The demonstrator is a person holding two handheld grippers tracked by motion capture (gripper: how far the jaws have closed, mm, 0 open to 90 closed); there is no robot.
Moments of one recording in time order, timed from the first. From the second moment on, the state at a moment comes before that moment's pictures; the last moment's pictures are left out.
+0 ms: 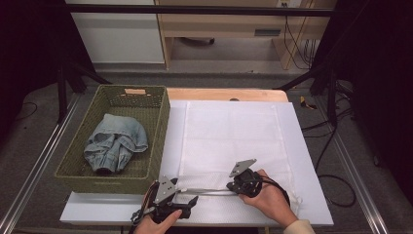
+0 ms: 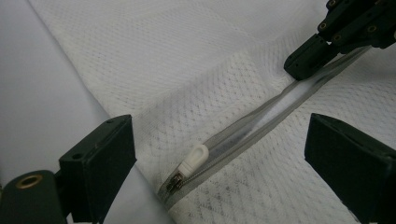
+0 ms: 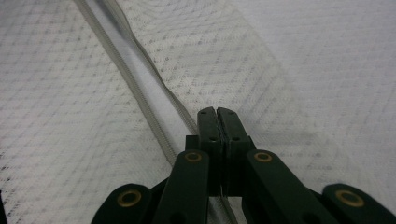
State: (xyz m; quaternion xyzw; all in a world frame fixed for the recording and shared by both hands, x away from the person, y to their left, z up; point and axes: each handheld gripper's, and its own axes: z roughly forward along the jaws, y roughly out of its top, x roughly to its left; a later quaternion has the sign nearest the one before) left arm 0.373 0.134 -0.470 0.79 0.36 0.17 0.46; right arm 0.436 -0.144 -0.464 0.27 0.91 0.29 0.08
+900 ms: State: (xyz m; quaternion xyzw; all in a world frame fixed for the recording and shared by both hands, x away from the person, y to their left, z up) left arm 0.373 0.133 -0.470 0.79 0.36 0.18 0.46; right arm 0.435 -0.149 -0.465 0.29 0.91 0.31 0.07
